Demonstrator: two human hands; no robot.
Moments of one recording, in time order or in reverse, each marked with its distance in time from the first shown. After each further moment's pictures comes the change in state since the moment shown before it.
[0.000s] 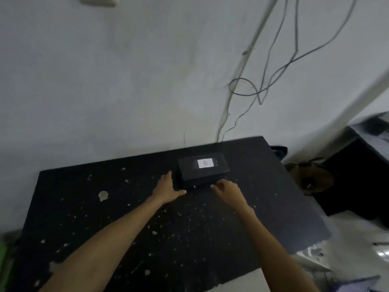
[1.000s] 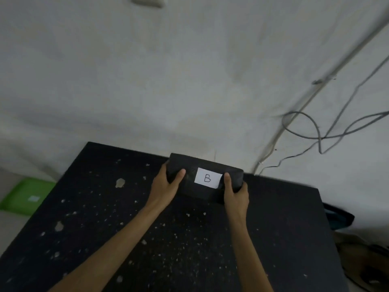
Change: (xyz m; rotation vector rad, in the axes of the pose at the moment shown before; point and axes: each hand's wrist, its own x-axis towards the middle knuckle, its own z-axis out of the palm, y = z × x) left_hand -0.019 0.036 -0.041 -0.633 0.689 -0.014; right_hand 0.086 -0.069 -0.021 0.738 0.084 0.031
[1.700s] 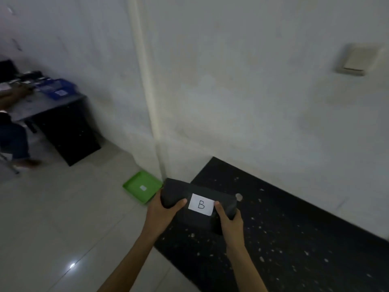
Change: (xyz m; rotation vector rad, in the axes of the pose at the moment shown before) left_hand -0.187 -0.121 -0.396 -0.085 0.516 -0.161; right_hand -0.333 -0.024 0.269 0.016 -0.574 0.079
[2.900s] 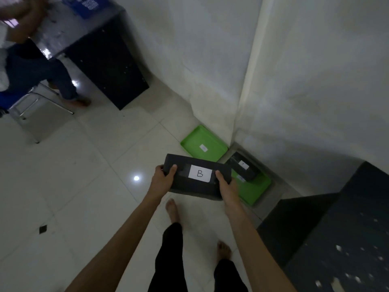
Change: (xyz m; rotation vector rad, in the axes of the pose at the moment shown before) left_hand 0.446 -0.218 -0.271 0.116 0.059 -0.568; right_hand 0.257 0.071 0.541 -0.153 -0.177 0.428
